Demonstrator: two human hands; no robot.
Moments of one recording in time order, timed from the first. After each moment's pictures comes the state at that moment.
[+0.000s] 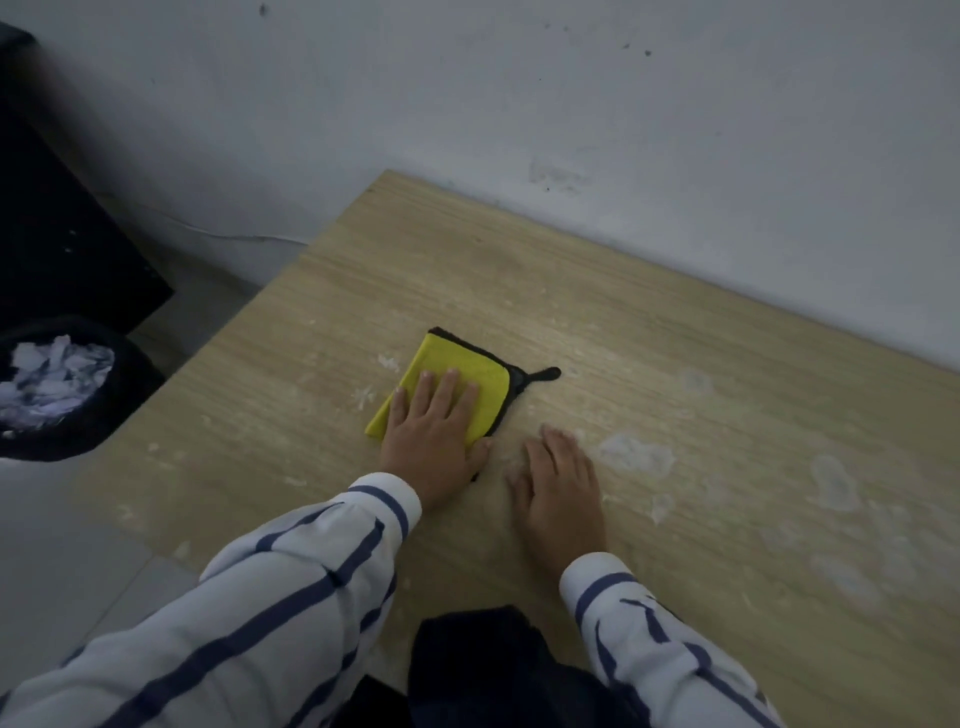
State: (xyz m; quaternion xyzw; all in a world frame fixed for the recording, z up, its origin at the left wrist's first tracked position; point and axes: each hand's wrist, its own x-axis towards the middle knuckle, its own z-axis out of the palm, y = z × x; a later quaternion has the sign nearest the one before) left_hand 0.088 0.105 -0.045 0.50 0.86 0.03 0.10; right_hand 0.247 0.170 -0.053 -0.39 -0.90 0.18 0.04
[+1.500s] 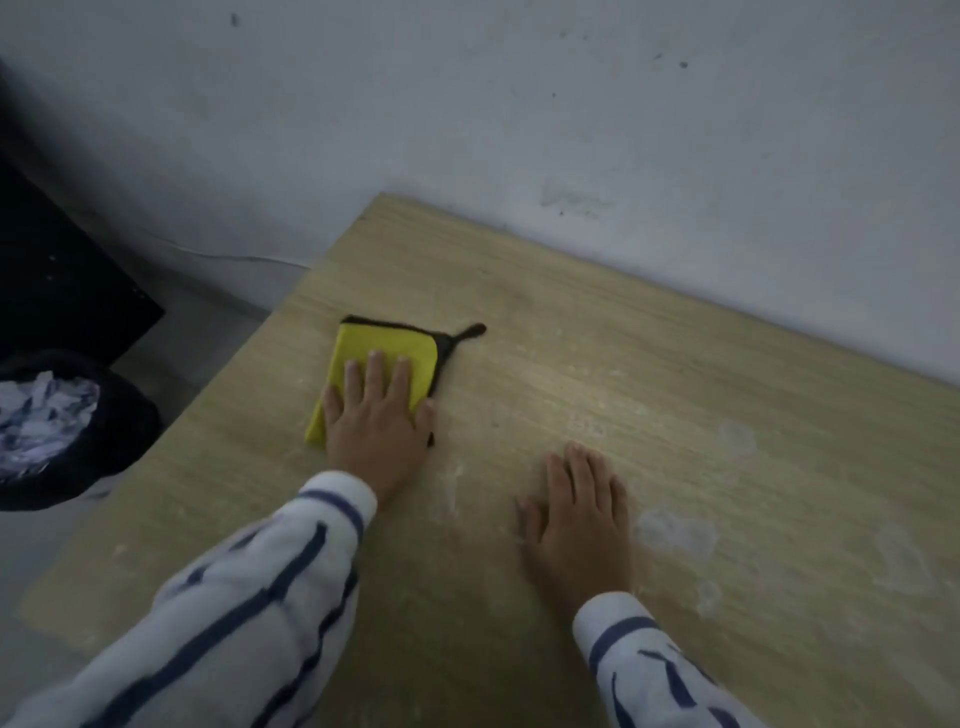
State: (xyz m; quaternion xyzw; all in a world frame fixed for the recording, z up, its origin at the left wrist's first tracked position) left_hand -0.016 0.135 -0.047 0.36 0.92 0.07 0.09; right_hand 0.202 0.200 -0.043 -0.43 -0.89 0.12 -0.04
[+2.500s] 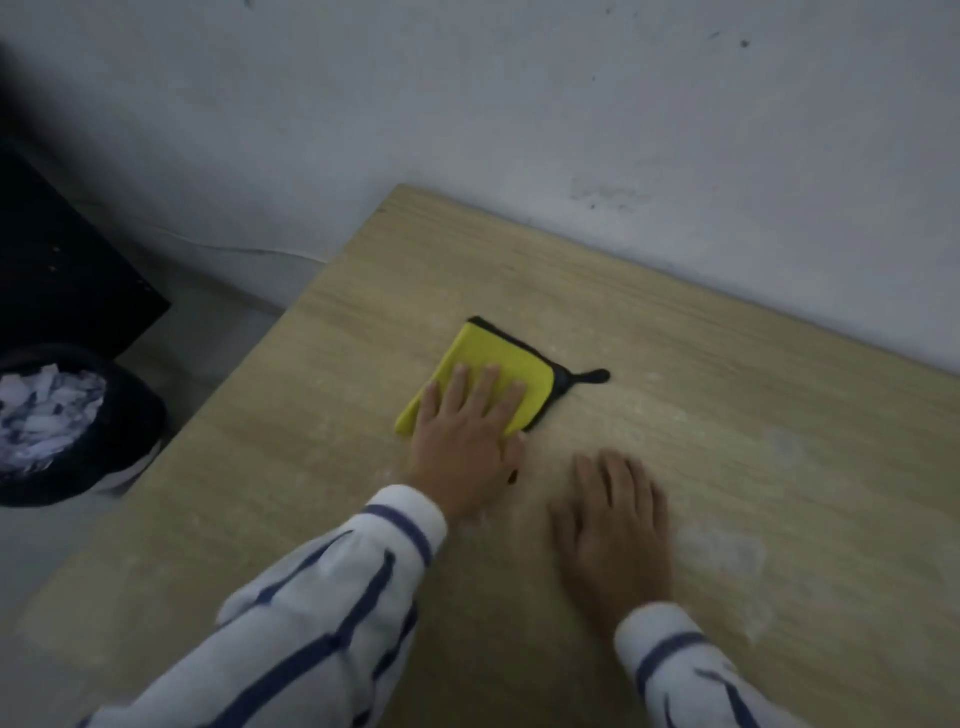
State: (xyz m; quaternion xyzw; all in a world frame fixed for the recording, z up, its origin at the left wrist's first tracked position) left_hand 0.014 0.166 -0.047 0.53 0.84 0.04 0.09; right_hand 0.187 0.208 -0.047 -0.47 -0.88 0.08 -0.01
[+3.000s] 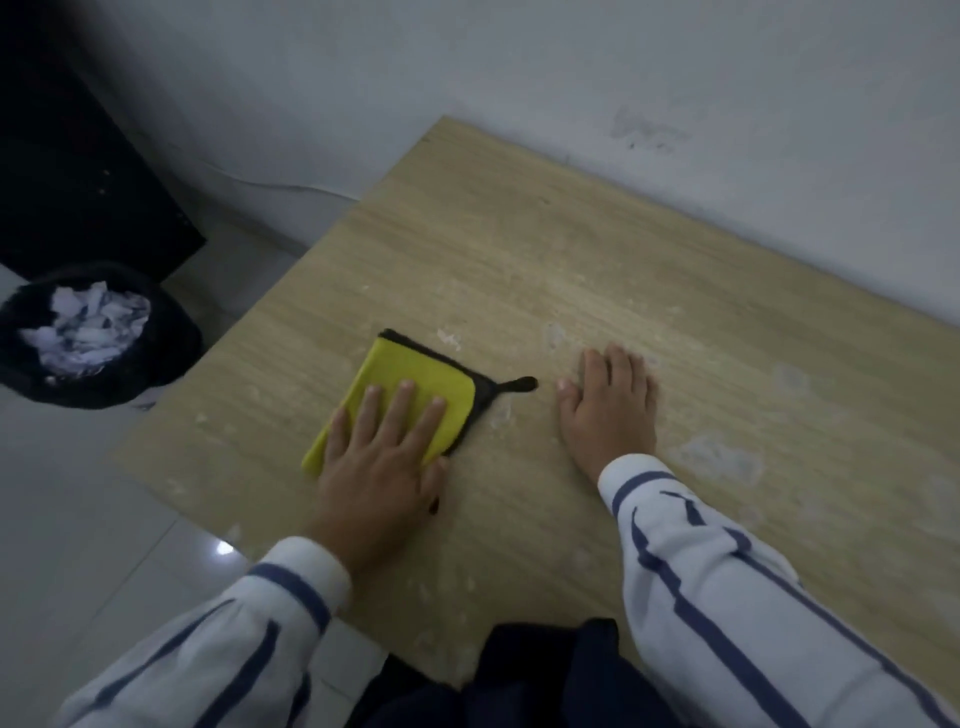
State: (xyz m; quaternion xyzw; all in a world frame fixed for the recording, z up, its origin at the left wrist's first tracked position) left_hand 0.047 0.000 -0.042 0.44 0.89 0.03 0.12; right_hand 0.165 0.215 -0.049 -0.45 -0.89 0.12 0.01
